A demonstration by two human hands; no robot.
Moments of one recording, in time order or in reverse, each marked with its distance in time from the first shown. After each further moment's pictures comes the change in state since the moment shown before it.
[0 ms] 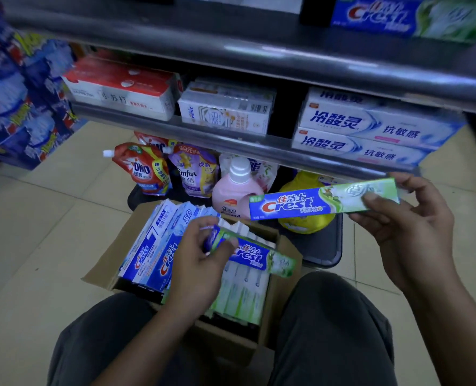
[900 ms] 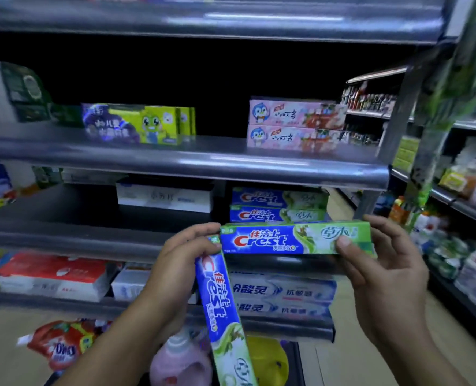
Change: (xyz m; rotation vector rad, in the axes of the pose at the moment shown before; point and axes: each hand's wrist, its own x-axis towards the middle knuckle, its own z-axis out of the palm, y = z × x) left_hand 0.080 0.252 0.114 -0.276 -0.330 0.153; right_hand 0.080 -0.144 0.002 0.120 0.143 -0.578
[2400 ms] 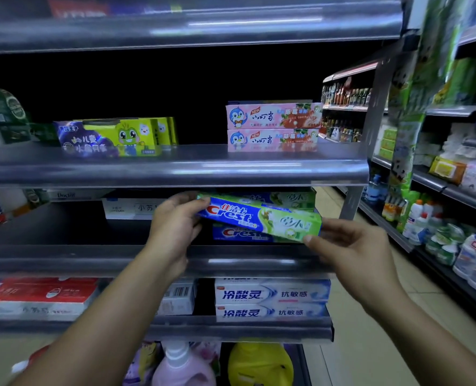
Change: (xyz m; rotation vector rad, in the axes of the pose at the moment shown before) left_hand 0.077 0.021 0.018 -0.053 0.045 0.122; right_hand 0.032 0.008 -0.004 -0.582 -0.107 0.192
